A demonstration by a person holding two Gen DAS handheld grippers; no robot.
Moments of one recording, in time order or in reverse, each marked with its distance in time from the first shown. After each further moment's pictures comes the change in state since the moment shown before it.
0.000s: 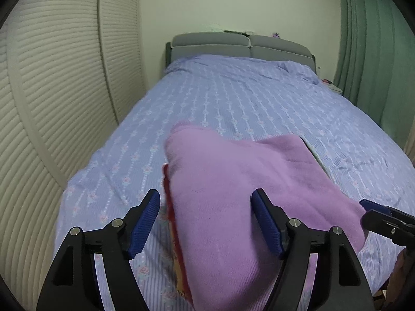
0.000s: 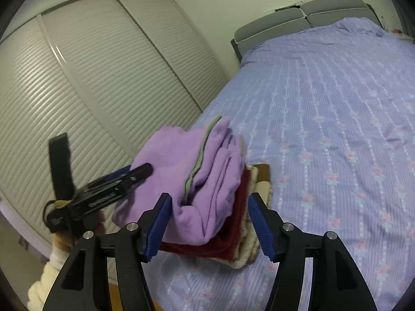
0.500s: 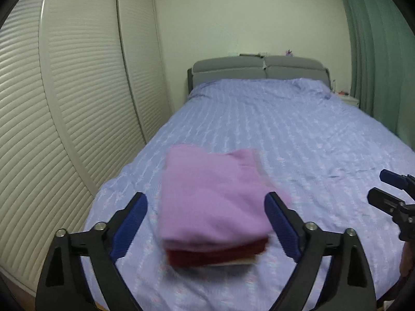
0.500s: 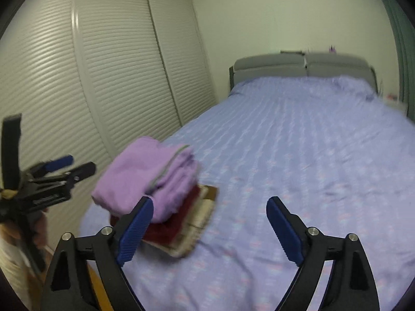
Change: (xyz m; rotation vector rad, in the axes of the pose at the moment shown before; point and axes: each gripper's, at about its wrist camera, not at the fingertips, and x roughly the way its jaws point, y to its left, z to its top) left arm -0.109 -0.100 -0.033 0.012 -0.139 0.168; right arm -0.104 -0.010 0.007 -0.287 -0.112 -0.204
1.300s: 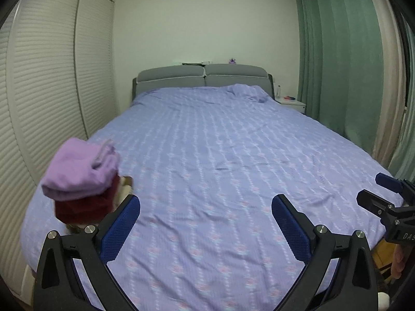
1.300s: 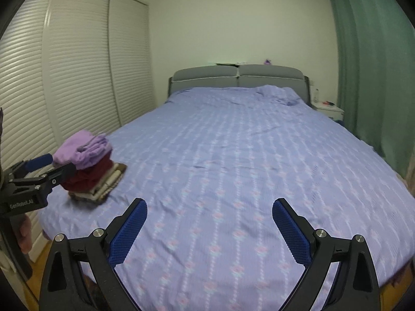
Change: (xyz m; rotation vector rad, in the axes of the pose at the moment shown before) left arm -0.100 -0.228 -0.047 0.018 -0.043 -0.262; right arm -0.220 -0.154 -0.074 0.035 -0.032 -0.316
